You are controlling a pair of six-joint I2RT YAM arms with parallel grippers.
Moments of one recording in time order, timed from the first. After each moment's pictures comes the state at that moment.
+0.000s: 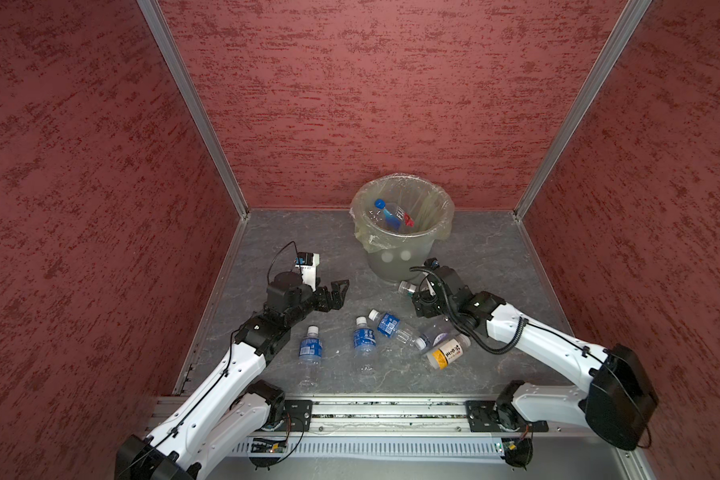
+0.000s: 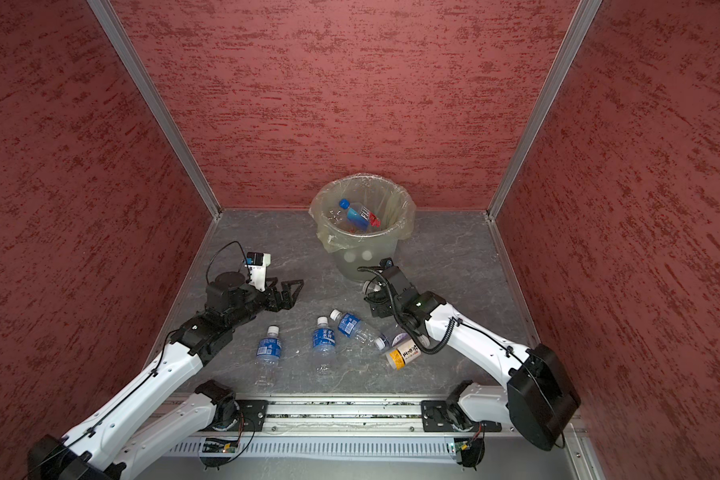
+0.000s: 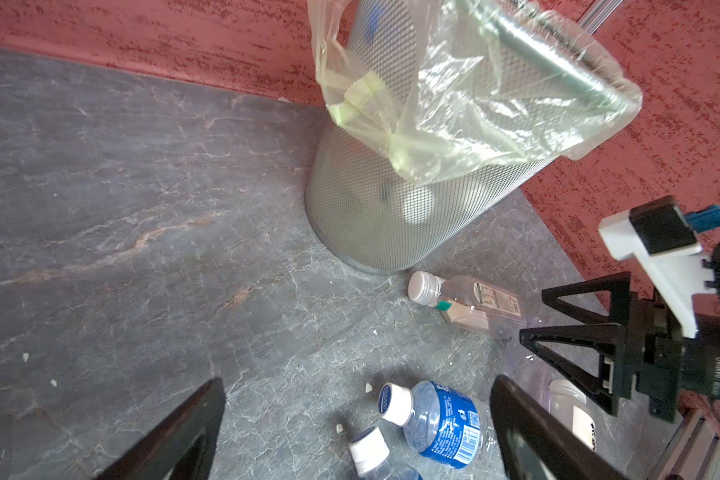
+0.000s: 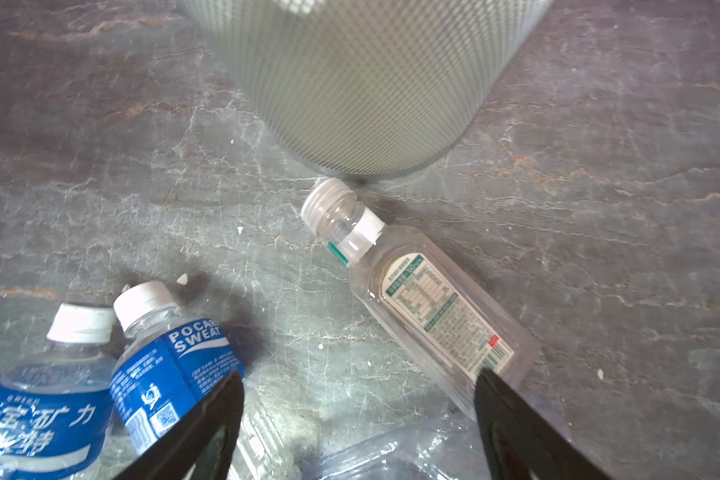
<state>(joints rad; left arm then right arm) -0.42 0.84 0.61 -0.21 0.14 -0.39 0.69 1.27 0.84 -0.44 0.16 0.34</state>
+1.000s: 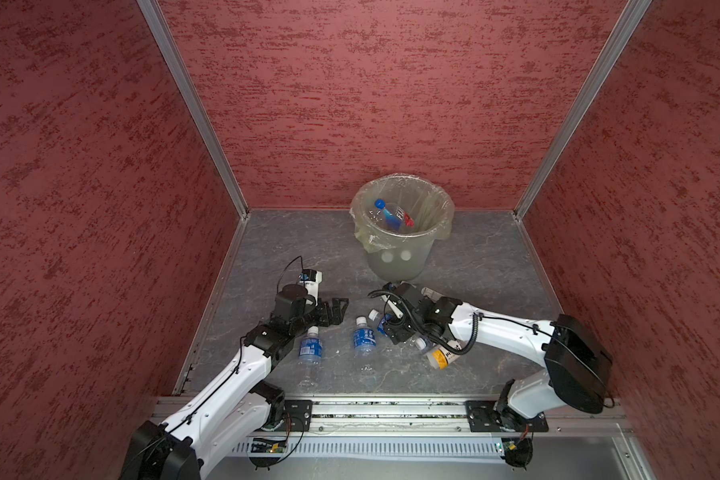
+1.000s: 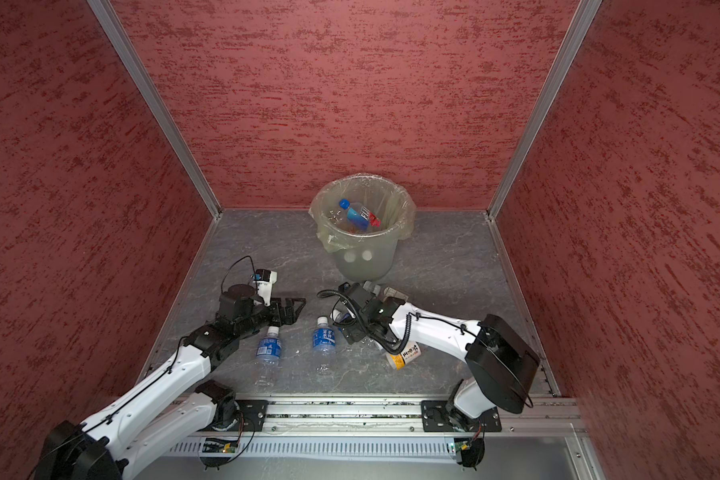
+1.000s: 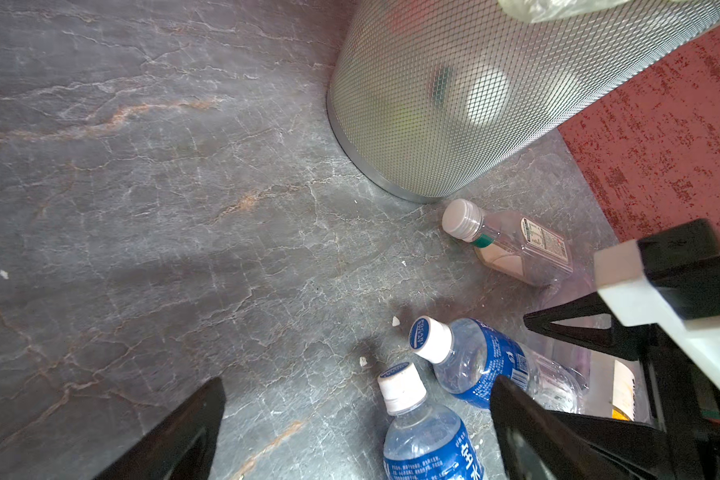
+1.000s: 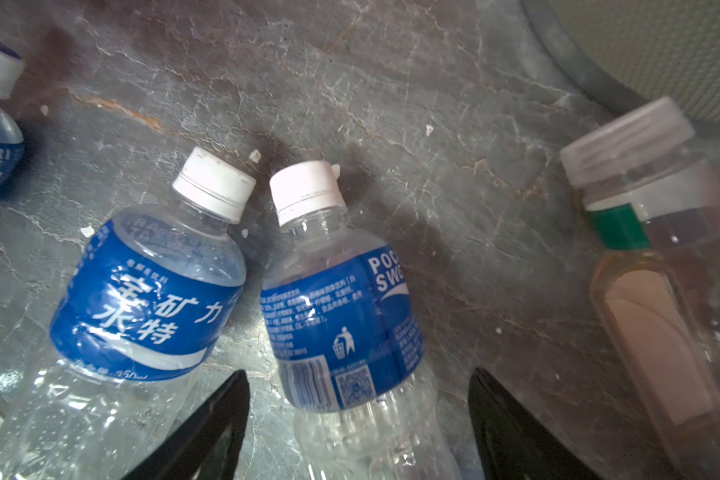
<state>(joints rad) -0.40 0.86 0.45 -0.17 0.19 -0.43 0.92 1.53 0.95 -0.48 0.06 0.27</state>
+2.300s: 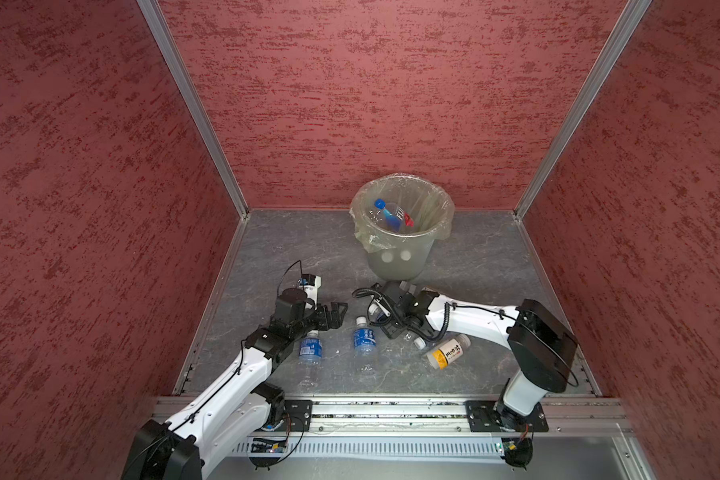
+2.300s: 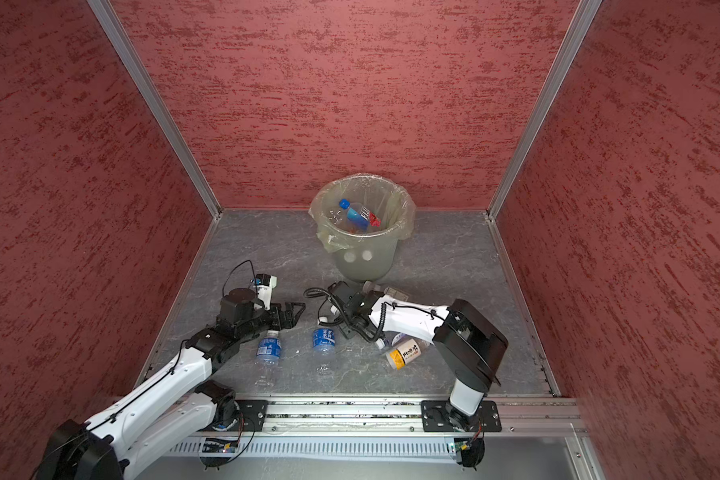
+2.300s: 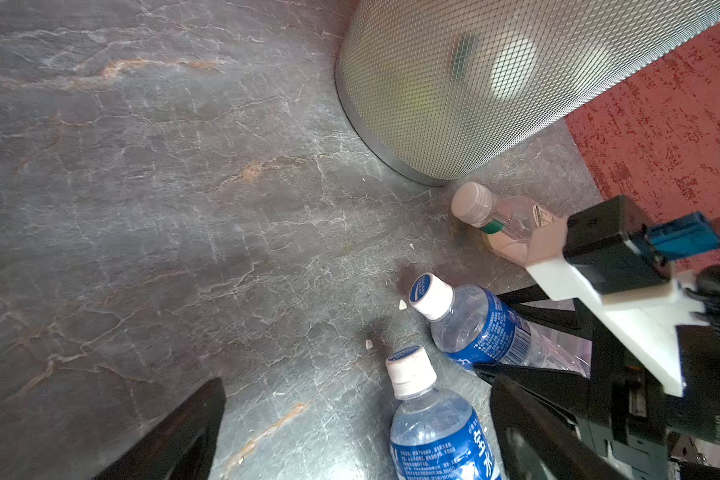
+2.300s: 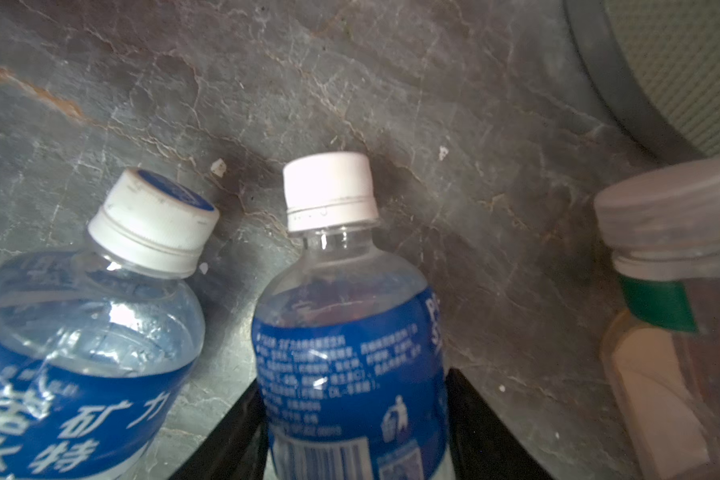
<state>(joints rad) -0.39 0.86 0.40 -0.15 0.21 -0.46 0.93 1.71 1.07 -0.52 0.12 0.20</state>
